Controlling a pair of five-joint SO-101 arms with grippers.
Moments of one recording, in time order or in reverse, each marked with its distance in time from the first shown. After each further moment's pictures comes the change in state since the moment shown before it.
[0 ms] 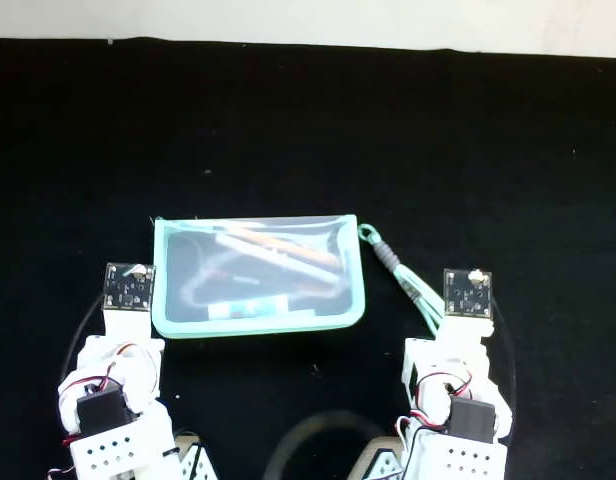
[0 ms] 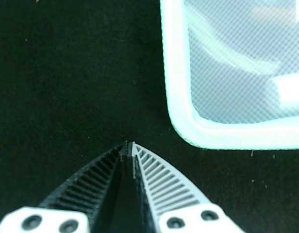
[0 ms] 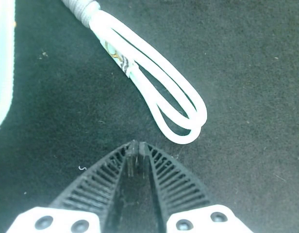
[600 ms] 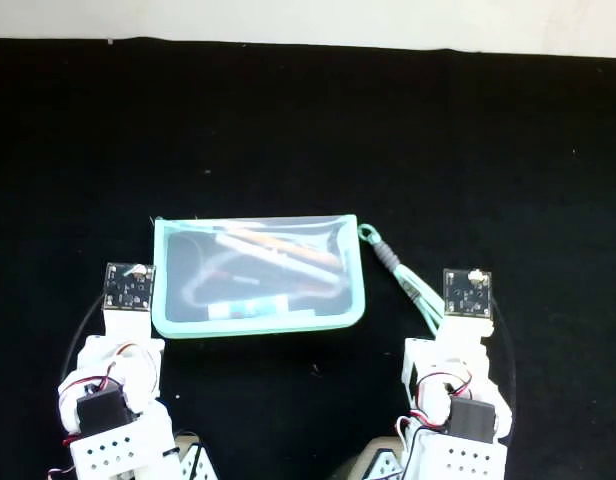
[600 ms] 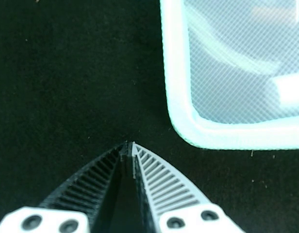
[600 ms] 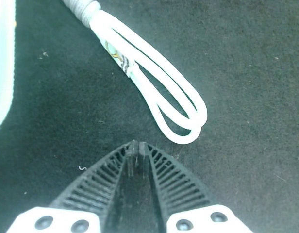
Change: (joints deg) left arm 0.0 0.0 0.0 0.0 0.0; right arm -0.1 0.0 0.0 0.0 0.0
